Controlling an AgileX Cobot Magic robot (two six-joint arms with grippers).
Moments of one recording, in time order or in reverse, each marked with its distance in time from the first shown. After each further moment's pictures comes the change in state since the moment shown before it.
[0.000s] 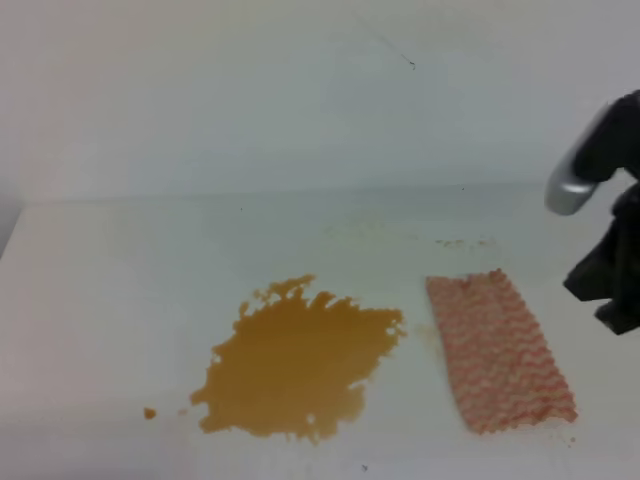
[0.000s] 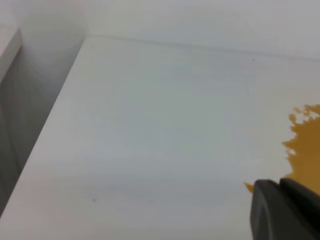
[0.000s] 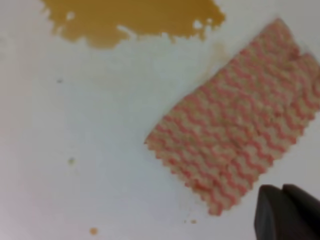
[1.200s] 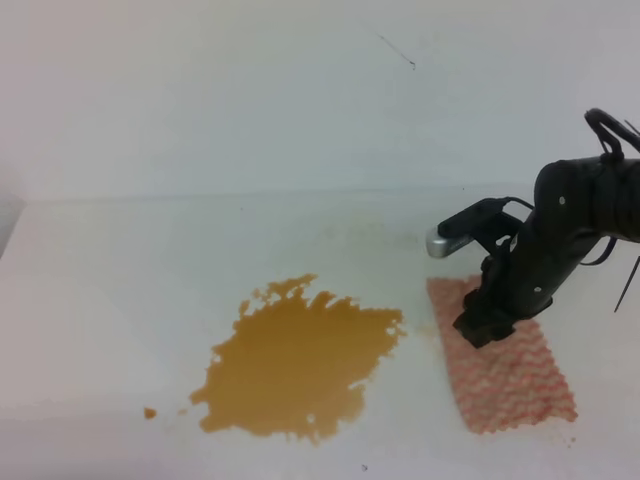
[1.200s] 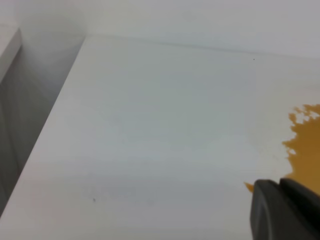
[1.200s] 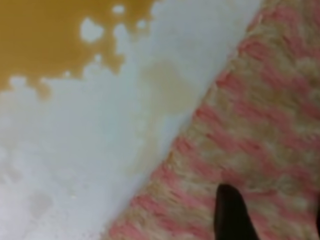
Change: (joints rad) left arm 0.000 0.000 -0.032 0.001 0.000 0.000; right arm 0.068 0.701 -0.228 -0.084 -0.219 0.283
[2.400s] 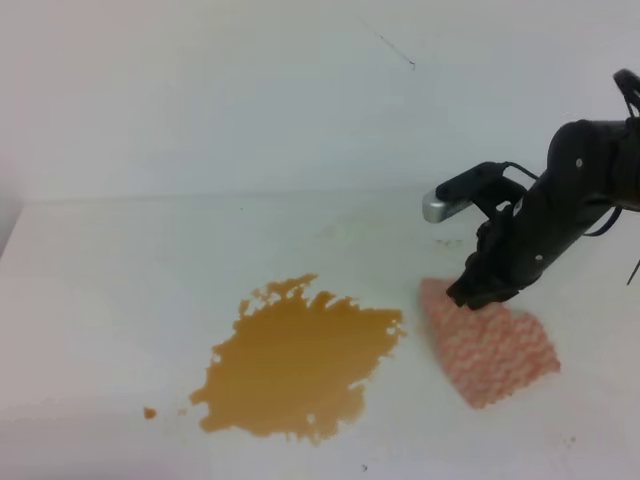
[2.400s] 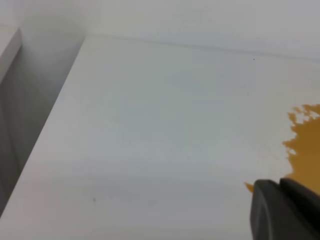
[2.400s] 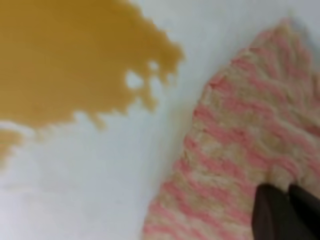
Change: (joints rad) left arm 0.000 0.000 0.000 0.000 0.003 0.000; right arm 0.001 -0.048 -0.049 0.096 0.037 -0.071
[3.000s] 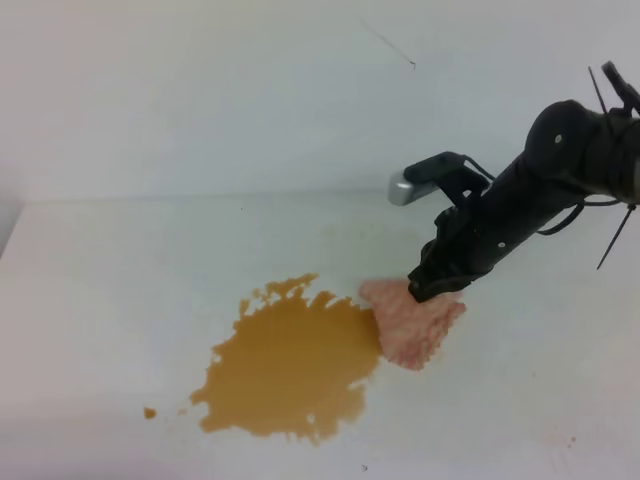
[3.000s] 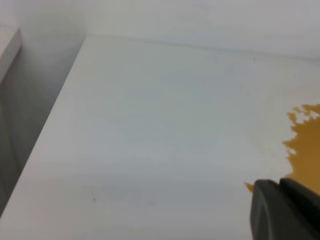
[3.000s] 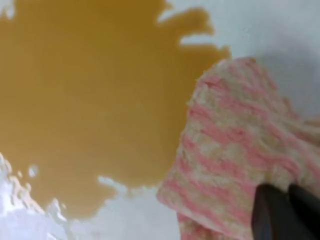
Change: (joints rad) left arm 0.000 -0.007 0.010 0.000 0.006 0.000; right arm 0.002 0.050 -0.128 0.271 0.057 -0.191
